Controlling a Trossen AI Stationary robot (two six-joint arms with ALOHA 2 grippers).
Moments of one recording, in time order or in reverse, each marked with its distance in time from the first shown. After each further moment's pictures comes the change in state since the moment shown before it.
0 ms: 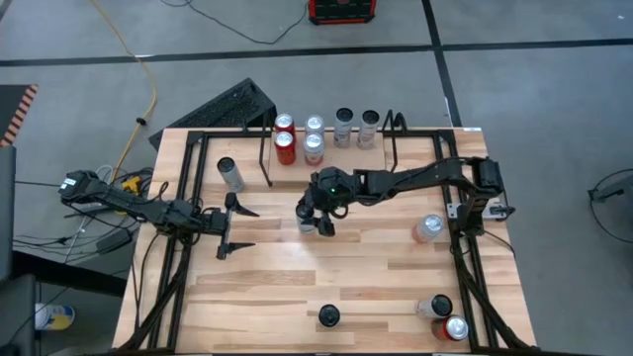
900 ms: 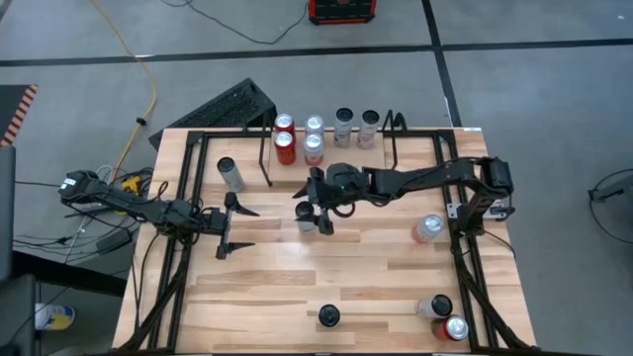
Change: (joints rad) left arm 0.000 0.000 0.001 0.026 0.003 0.010; right arm 0.024 -0.071 -0.006 0.103 0.014 -0.031
